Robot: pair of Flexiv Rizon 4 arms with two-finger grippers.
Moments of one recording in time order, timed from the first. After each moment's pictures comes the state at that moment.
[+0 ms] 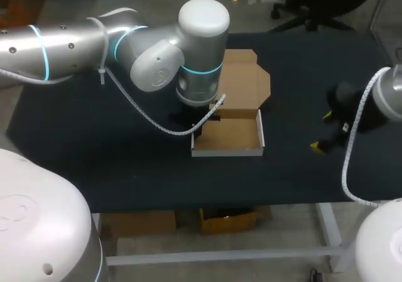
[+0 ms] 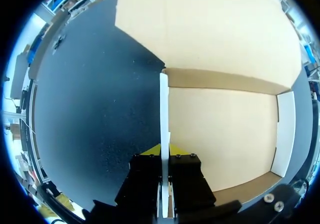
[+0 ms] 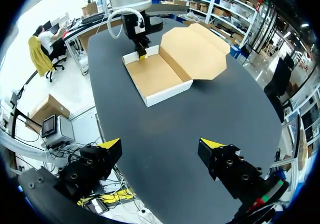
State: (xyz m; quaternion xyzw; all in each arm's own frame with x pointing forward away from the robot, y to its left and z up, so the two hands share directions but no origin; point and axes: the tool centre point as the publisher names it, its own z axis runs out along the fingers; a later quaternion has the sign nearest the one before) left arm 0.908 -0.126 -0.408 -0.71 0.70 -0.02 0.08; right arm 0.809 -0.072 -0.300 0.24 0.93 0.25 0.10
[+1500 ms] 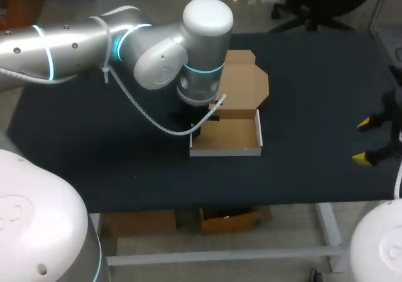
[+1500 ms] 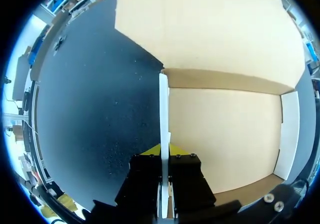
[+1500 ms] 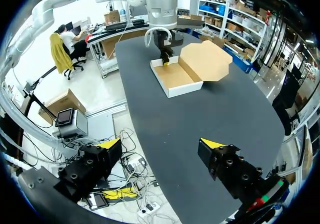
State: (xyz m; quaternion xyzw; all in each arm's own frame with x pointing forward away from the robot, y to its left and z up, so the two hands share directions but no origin) left arm 0.911 -0.121 -0.411 -0.71 0.70 0.00 0.09; right arm 0.747 -0.128 -0.260 0.18 0.93 0.31 0.06
